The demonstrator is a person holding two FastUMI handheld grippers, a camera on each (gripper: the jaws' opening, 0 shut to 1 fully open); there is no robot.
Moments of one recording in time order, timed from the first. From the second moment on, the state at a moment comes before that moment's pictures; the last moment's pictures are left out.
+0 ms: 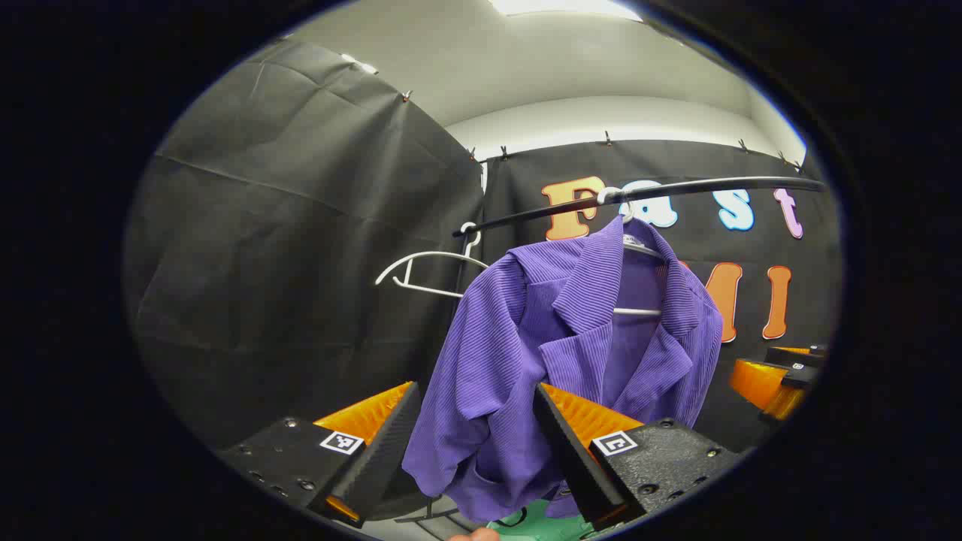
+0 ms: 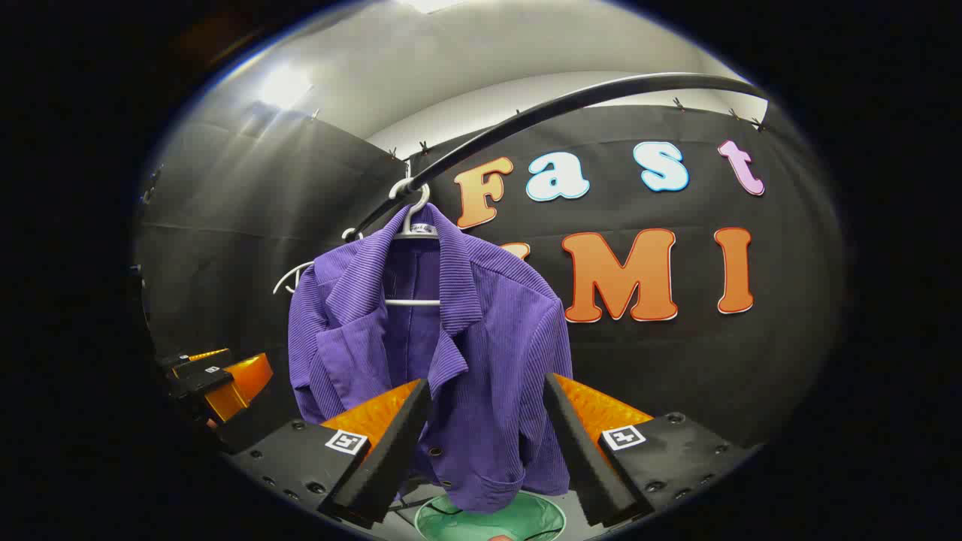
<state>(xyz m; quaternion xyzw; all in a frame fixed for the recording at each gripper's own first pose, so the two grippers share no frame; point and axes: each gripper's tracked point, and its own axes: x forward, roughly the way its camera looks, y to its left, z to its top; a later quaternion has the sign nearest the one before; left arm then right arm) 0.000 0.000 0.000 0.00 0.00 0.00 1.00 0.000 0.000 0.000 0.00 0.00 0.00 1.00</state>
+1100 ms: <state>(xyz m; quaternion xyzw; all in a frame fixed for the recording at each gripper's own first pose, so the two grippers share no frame) 0.011 -0.004 0.007 0.00 -0.01 -0.02 1.00 0.038 0.036 -0.015 0.03 0.00 0.02 1.00</state>
